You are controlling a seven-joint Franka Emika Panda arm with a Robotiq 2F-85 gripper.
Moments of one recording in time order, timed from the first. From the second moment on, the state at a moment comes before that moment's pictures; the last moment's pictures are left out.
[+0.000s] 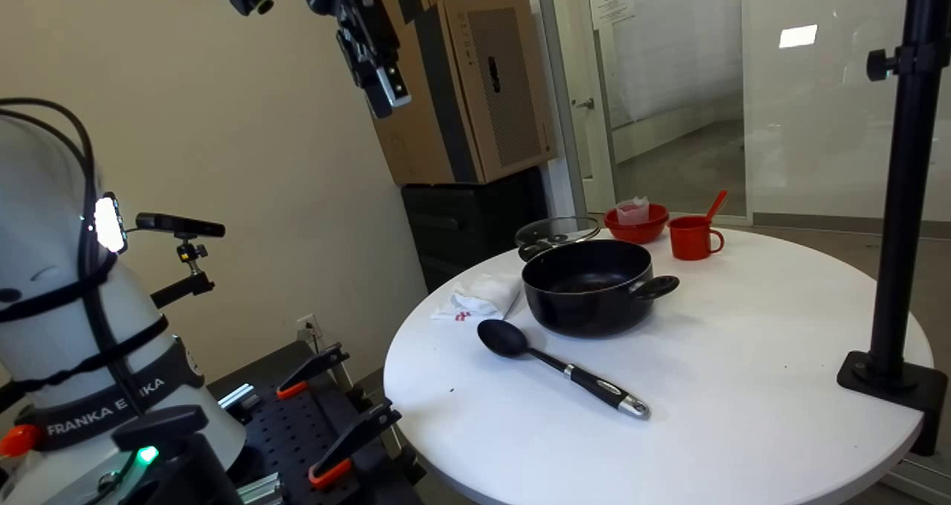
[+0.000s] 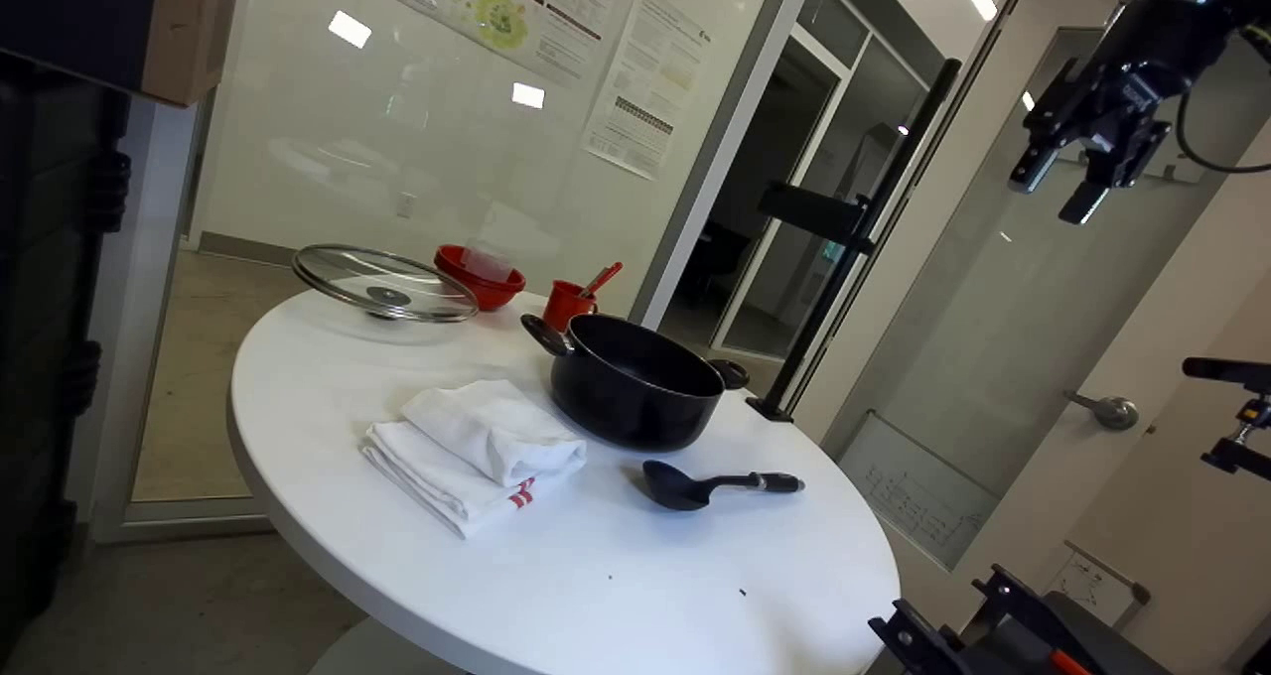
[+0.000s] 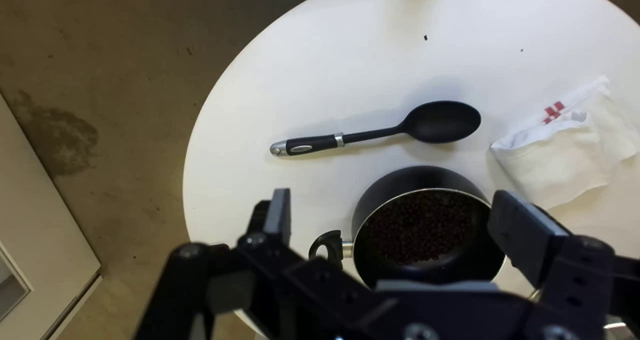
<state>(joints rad) -0.14 -0.76 -0.11 -2.67 -0.16 2.03 0.06</state>
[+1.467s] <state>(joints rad) -0.17 0.14 -0.20 -2.21 0.04 2.29 -0.56</state>
